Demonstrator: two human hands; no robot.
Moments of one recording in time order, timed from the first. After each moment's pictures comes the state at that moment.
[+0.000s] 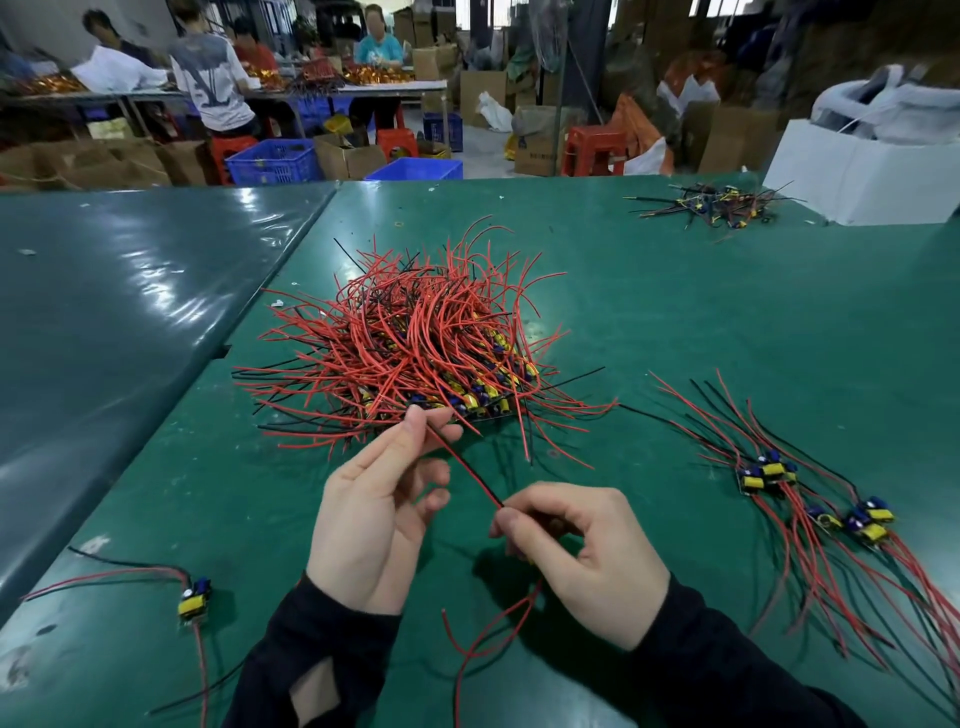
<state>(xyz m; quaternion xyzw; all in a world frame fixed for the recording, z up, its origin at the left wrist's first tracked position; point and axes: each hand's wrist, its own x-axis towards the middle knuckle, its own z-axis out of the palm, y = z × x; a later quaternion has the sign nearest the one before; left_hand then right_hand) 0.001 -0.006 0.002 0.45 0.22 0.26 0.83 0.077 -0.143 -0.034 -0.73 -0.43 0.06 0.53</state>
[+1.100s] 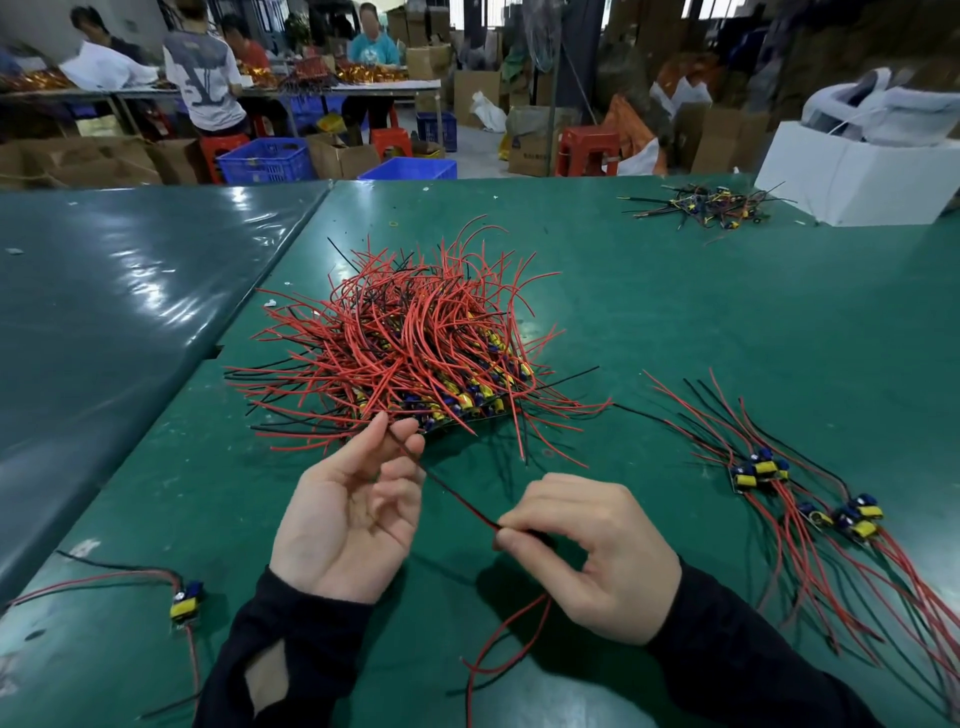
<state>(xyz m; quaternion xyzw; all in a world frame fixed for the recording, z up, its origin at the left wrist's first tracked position) -0.004 0.017 0.011 0.19 0.23 0.12 0.95 0.090 -0.152 -0.028 -0.70 -0.58 -0.06 0.41</state>
